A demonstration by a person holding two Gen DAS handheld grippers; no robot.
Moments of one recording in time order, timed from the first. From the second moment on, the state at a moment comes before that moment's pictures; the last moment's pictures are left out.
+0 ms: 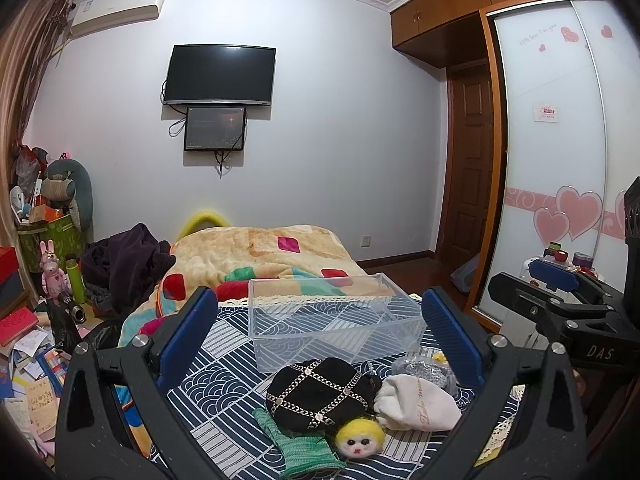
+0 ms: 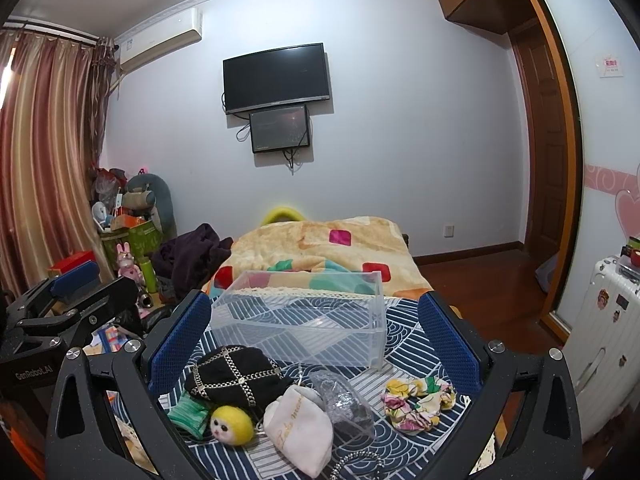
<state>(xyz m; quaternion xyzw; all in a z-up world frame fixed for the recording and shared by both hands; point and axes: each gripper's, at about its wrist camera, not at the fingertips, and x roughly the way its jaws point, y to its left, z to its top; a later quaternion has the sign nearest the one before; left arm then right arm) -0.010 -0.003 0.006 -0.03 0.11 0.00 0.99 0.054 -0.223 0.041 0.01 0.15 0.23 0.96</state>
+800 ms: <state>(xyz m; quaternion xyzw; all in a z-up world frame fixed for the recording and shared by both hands) -0.011 -0.003 0.006 -0.03 0.11 0.00 0.99 0.051 -0.225 0.046 0.01 0.14 0.23 0.96</state>
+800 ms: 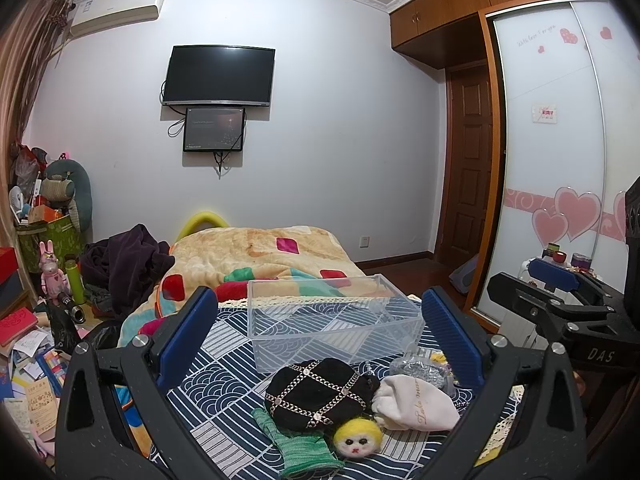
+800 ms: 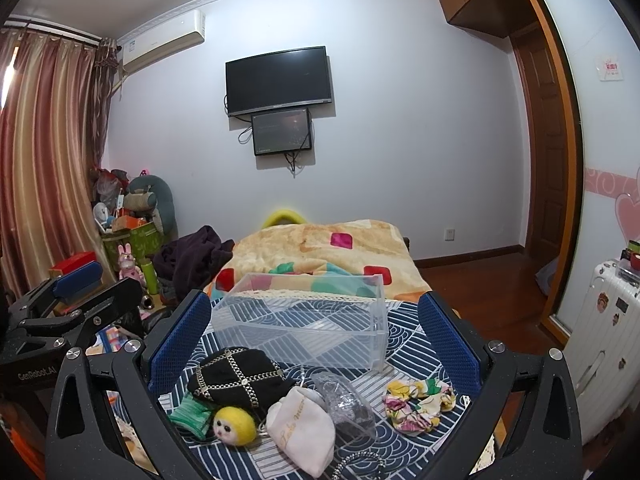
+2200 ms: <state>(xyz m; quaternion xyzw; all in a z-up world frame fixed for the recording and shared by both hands) 0.070 0.023 -0.097 -0.08 0.30 -0.02 0.95 0.100 -0.234 -0.037 0.02 0.31 0.23 0.92</state>
